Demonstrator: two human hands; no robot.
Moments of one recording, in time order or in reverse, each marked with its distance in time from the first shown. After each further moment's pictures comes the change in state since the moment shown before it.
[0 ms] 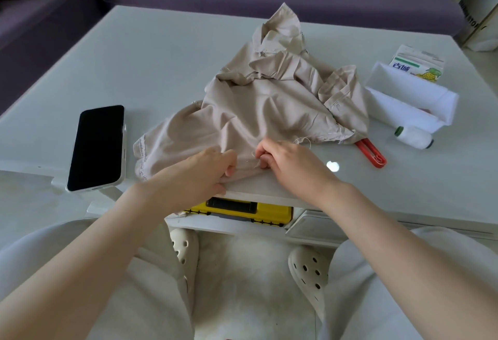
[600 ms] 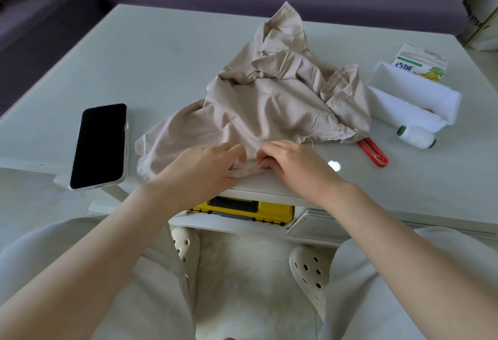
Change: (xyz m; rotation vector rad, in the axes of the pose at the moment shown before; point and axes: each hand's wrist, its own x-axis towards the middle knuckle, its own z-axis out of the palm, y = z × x) left_hand -0.001 0.003 0.003 0.144 0.156 0.059; right_hand -0.003 0.001 -0.001 -0.060 0.005 -0.066
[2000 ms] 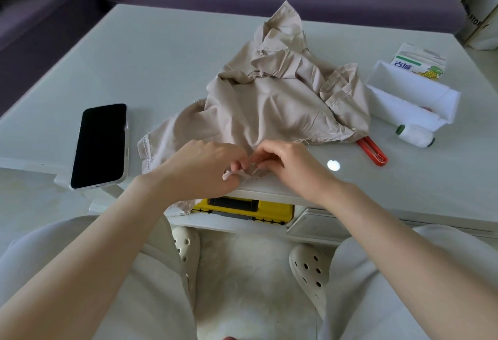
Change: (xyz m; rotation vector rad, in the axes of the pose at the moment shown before) left_hand 0.007 -0.006 0.001 -0.030 0.099 0.096; right_hand 0.001 -0.008 -0.002 0.446 -0.043 0.178
